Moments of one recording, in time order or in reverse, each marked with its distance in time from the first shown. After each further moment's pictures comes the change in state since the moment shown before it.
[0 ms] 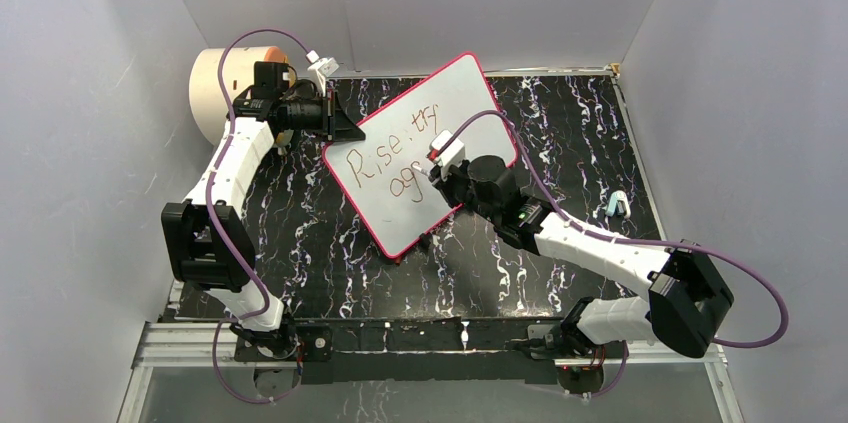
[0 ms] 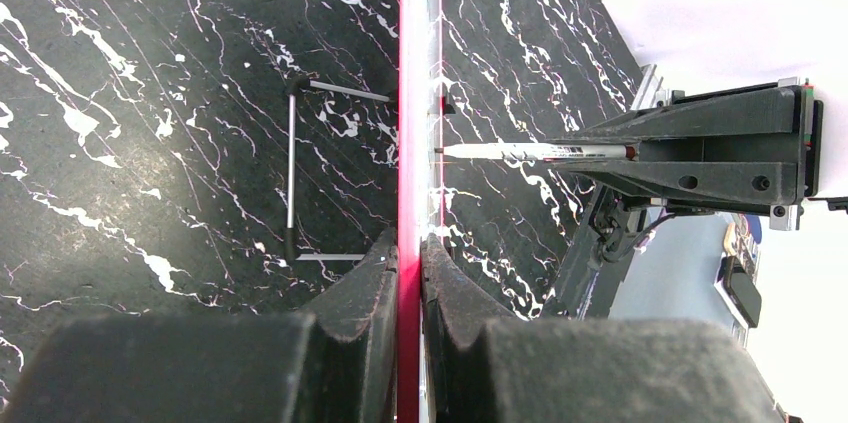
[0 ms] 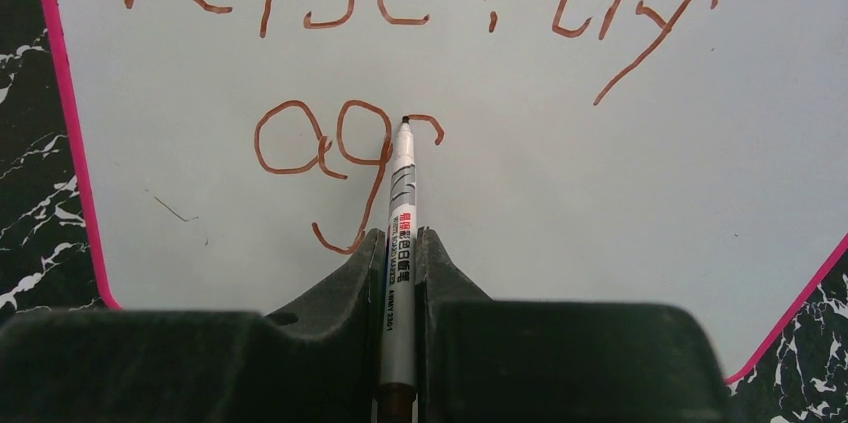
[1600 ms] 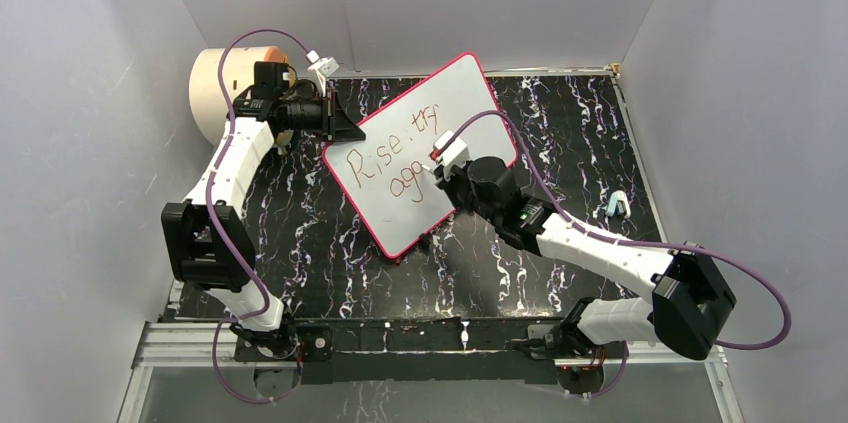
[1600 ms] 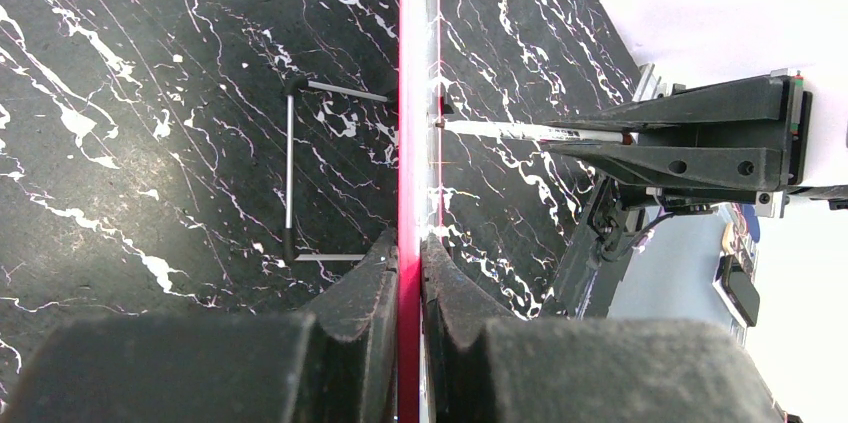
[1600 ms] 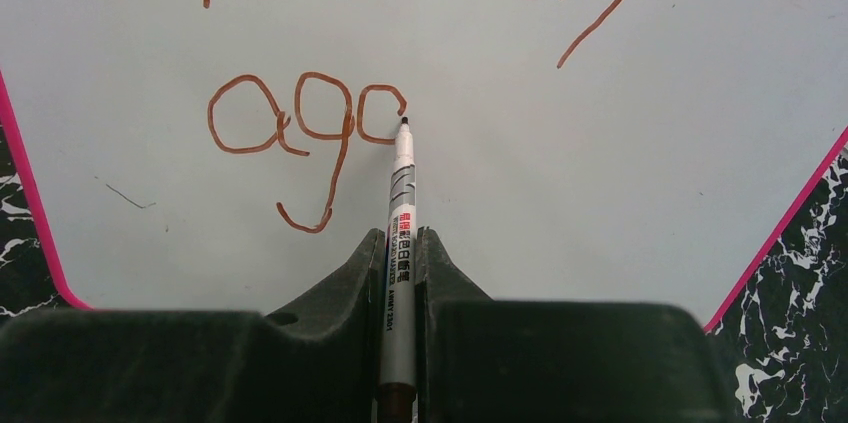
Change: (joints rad) left arm 0.000 0.000 0.000 0.000 0.003 0.000; right arm 0.000 -0.016 0.002 -0.071 0.076 -0.003
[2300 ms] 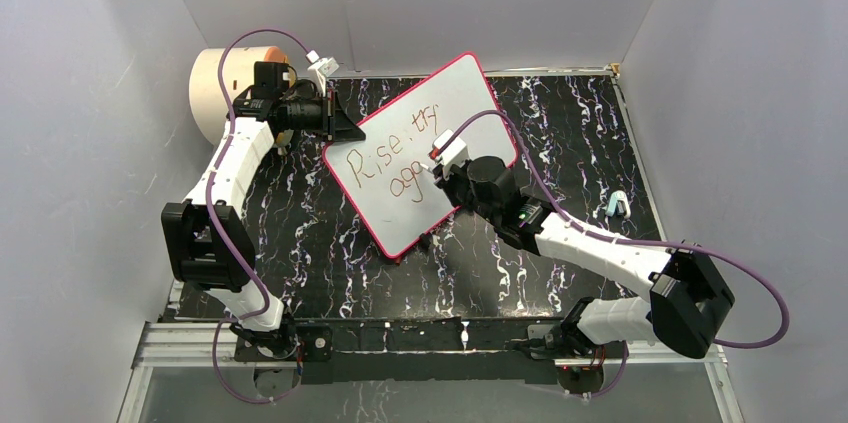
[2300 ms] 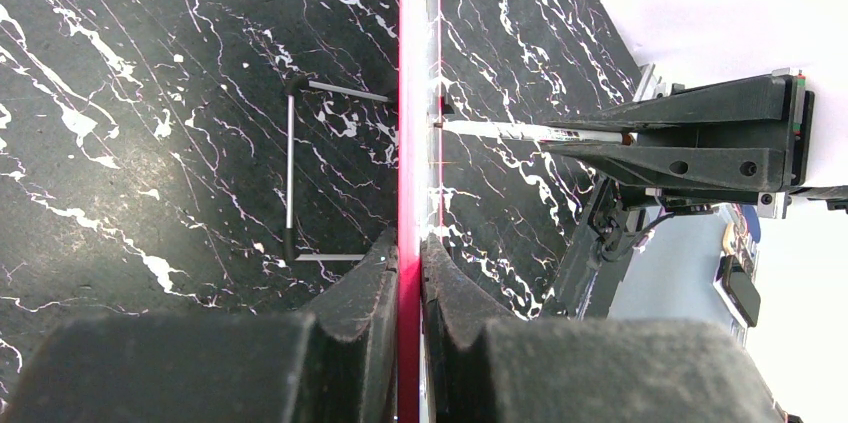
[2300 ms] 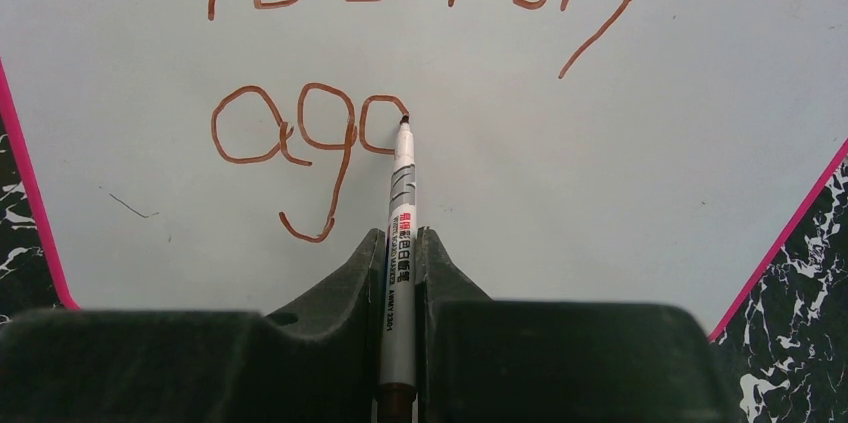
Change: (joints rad) left arm 0.000 0.000 0.000 0.000 0.000 0.000; right arm -0.001 0.011 0.000 0.038 -0.006 0.001
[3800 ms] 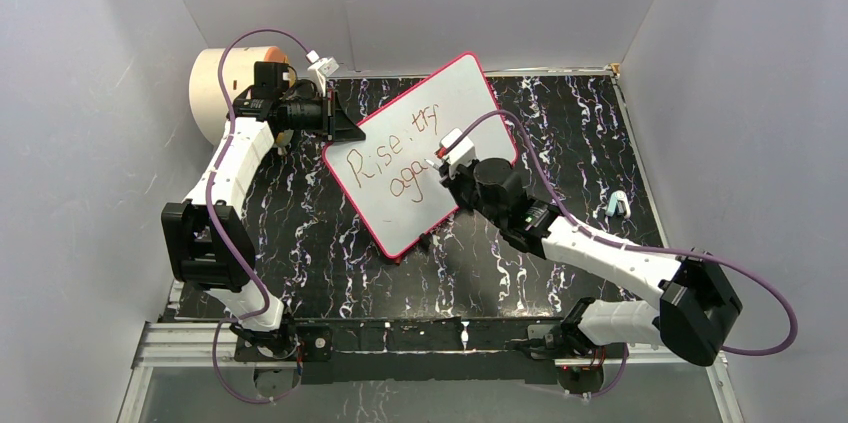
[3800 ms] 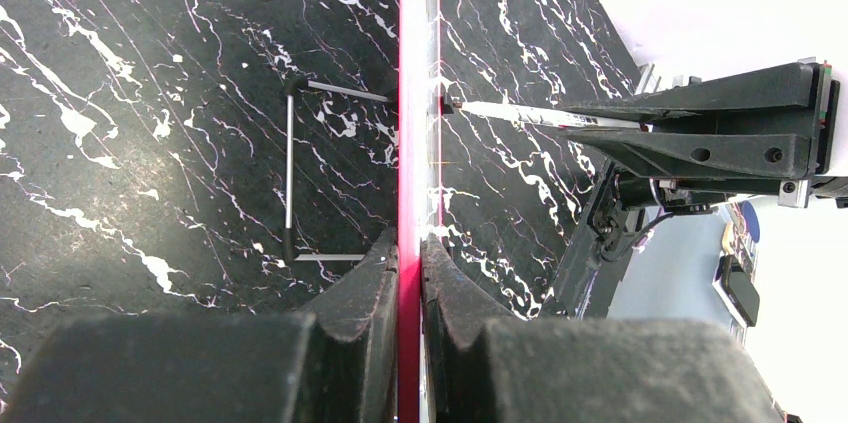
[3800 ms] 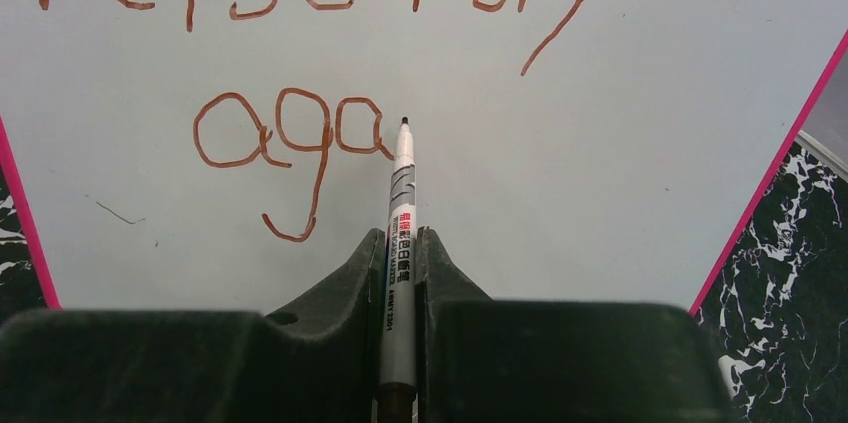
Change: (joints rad) left arm 0.000 0.000 0.000 0.000 0.000 0.000; right arm -0.001 -0.049 -0.020 -0.003 0.042 0.004
